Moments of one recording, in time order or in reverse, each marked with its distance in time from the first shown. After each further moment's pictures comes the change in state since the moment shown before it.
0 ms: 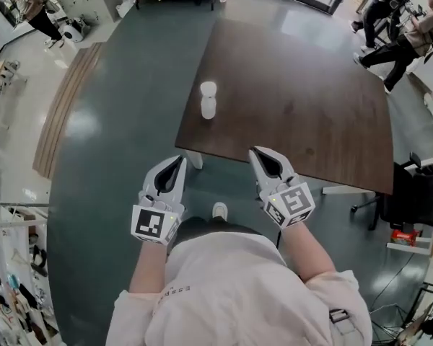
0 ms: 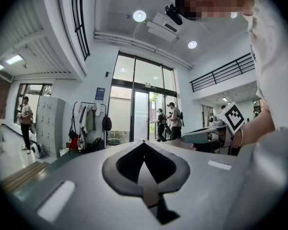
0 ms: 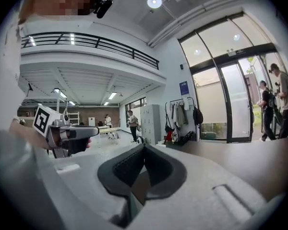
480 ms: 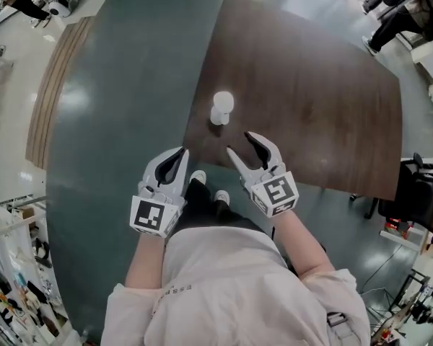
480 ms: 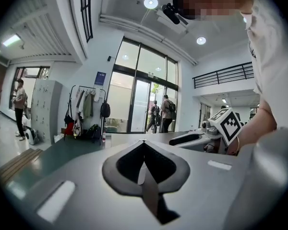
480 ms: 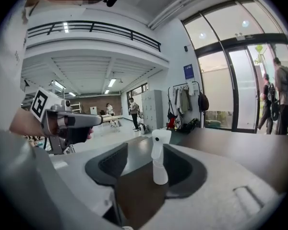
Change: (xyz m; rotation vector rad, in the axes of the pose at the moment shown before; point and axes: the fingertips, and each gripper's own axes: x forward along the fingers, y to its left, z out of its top) left arm 0.092 0.091 -0.054 -0.102 0.141 -0.053; right arm 0.146 -0.029 -0.060 0.008 0.183 0.043
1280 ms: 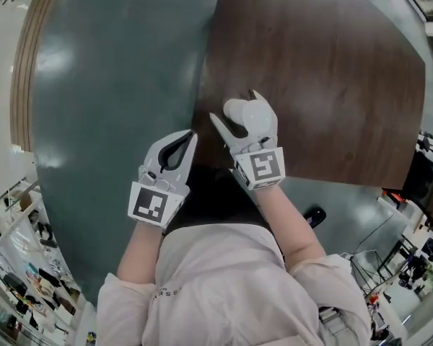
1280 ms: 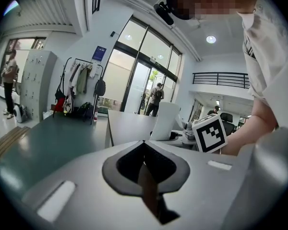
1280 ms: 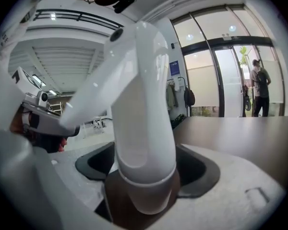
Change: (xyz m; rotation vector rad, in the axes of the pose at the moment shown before) left arm 0.065 0.072 -0.097 -0.112 0.167 -0.124; right arm 0.150 -0.038 -0.065 0.049 -0.016 -0.180
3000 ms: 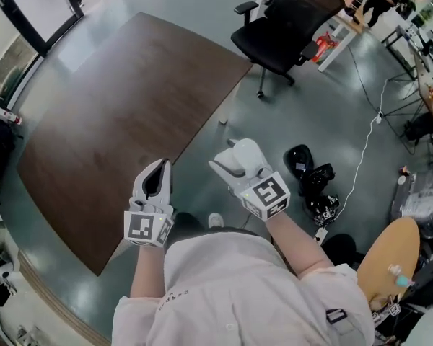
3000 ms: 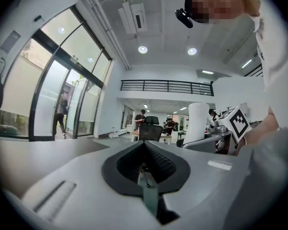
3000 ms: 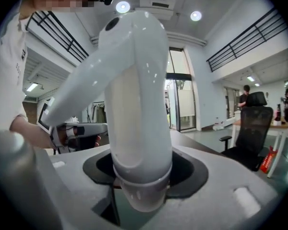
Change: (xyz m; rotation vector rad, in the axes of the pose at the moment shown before) left arm 0.141 -0.564 0.045 0.299 -0.078 -0.828; right arm -0.621 -0.227 -0.014 0.218 -0.156 -0.777
